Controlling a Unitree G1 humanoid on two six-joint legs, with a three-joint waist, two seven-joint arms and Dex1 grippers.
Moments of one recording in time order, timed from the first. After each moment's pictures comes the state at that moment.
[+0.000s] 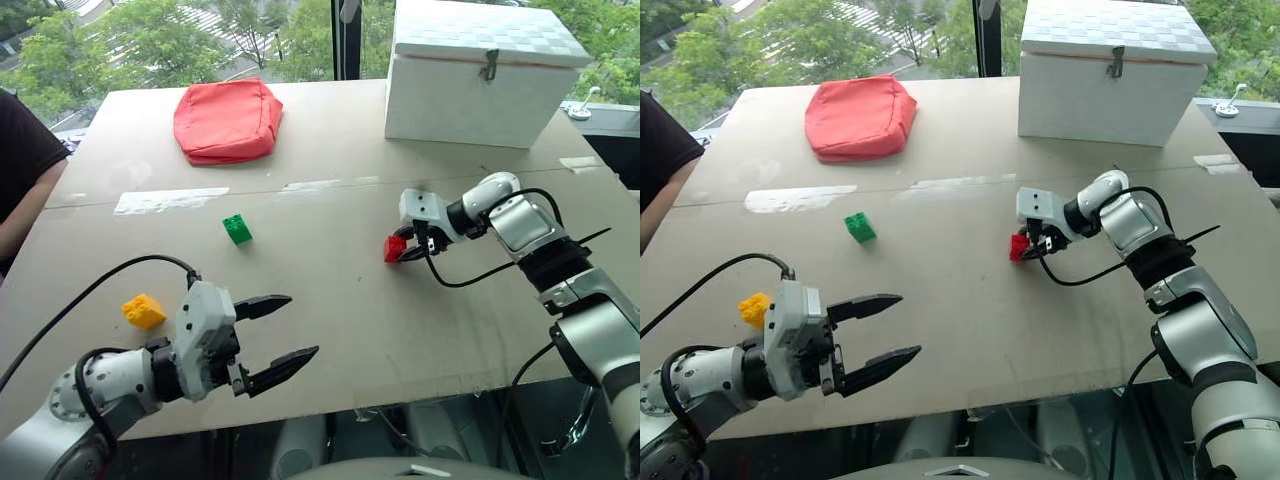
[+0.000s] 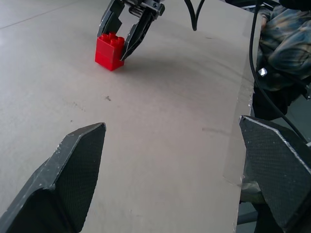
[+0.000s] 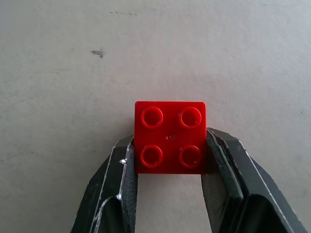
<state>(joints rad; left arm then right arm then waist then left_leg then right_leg) 0.44 0.79 0.37 -0.82 -0.79 0.54 -0.83 -0.98 -0.52 0.50 0.52 -0.02 0.22 1.35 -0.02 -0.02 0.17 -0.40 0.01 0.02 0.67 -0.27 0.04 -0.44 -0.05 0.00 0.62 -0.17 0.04</state>
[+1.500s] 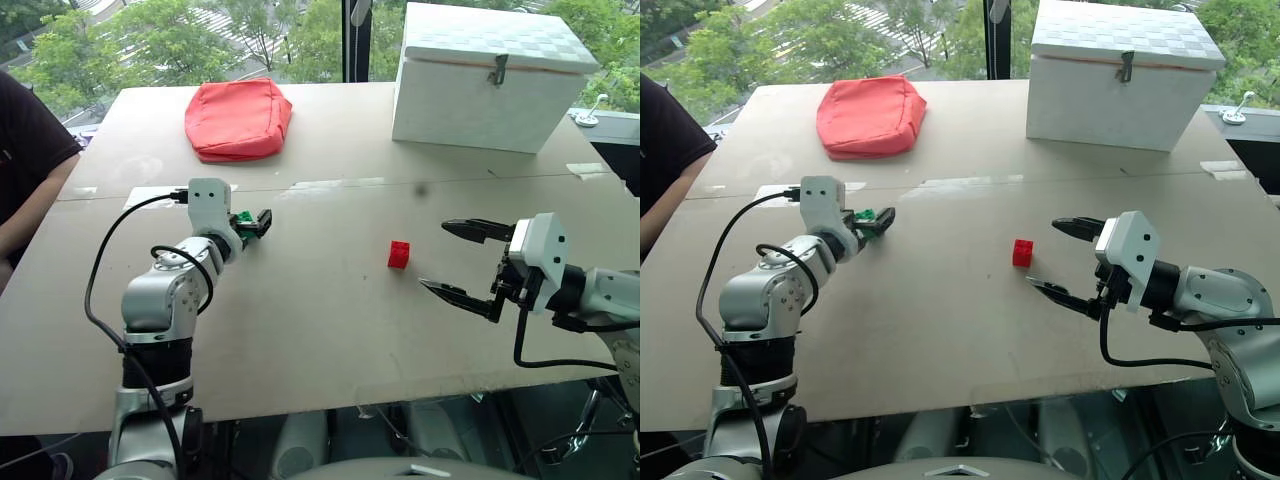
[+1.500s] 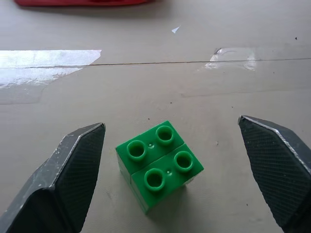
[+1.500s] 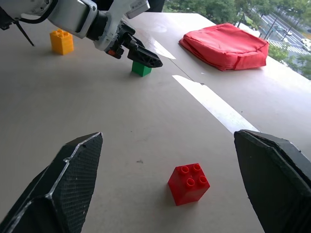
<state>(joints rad) -0.42 0.41 0.21 -0.17 -0.41 0.89 -0.01 -0.13 -0.67 -0.17 -0.71 0.49 0.58 0.88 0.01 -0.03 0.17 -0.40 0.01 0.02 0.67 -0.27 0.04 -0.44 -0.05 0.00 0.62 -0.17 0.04</state>
